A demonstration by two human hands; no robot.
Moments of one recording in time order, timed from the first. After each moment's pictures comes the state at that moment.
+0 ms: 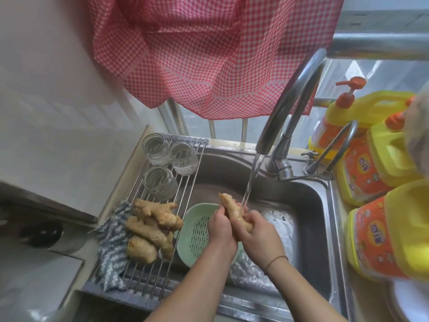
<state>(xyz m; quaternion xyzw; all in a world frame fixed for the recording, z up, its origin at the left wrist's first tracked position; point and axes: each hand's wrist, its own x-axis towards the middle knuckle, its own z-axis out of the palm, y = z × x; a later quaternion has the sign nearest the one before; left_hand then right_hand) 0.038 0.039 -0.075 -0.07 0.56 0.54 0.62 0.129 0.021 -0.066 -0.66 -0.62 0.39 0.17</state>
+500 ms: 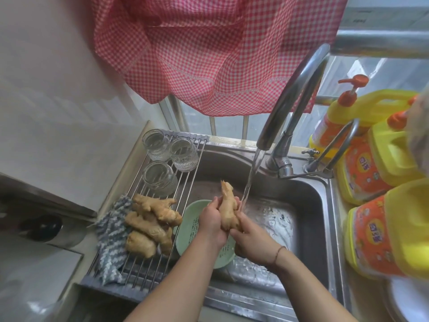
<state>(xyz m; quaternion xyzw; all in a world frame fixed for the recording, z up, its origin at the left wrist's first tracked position) 0.015 0.044 -0.071 -0.09 0.50 0.54 0.68 0.127 0.023 -0.056 -0.48 -0.56 0.65 0.15</state>
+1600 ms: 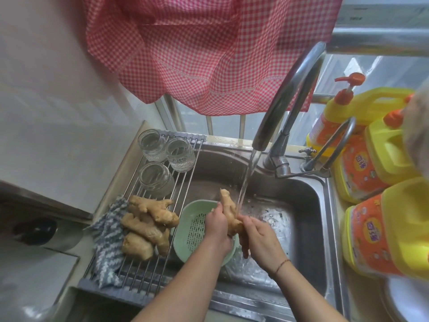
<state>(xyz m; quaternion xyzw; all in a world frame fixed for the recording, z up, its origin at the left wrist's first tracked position) 0.034 0.037 -0.075 -0.01 0.65 0.47 0.60 0.141 0.011 -0.065 -0.57 -0.50 0.58 0.28</state>
